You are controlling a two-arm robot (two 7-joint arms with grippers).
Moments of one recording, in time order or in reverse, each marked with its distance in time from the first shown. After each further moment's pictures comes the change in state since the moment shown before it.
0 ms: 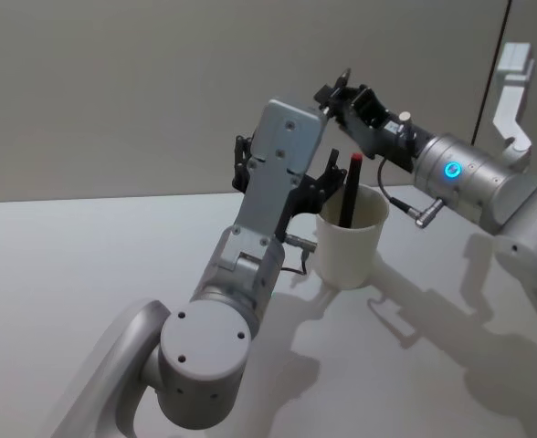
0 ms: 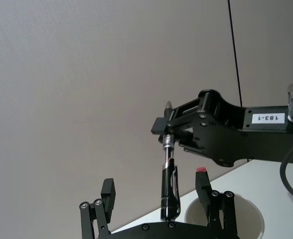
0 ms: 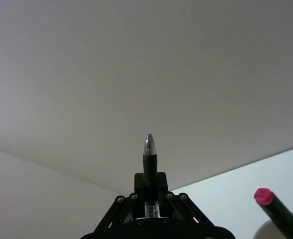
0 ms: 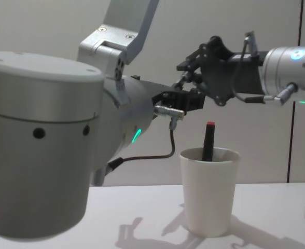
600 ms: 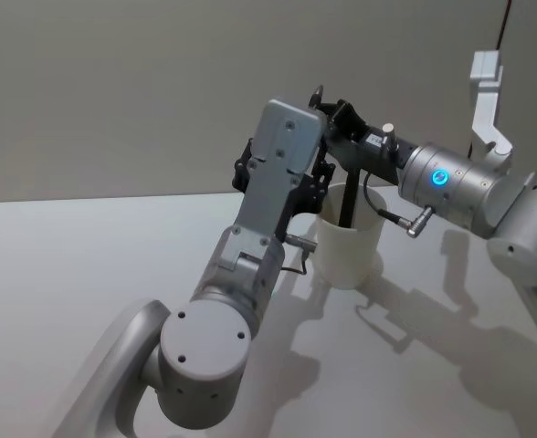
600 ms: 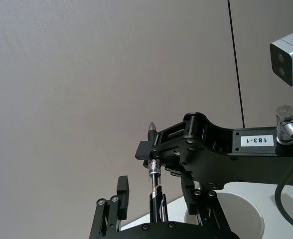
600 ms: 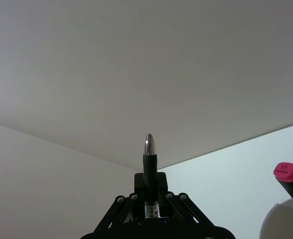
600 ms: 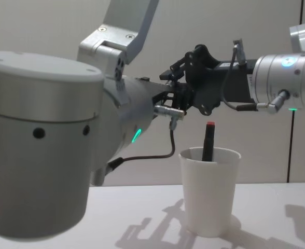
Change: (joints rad) left arm 0.000 0.000 0.000 0.000 0.000 -0.001 0.000; right arm 0.017 -0.015 0.000 0.043 0.024 0.108 0.026
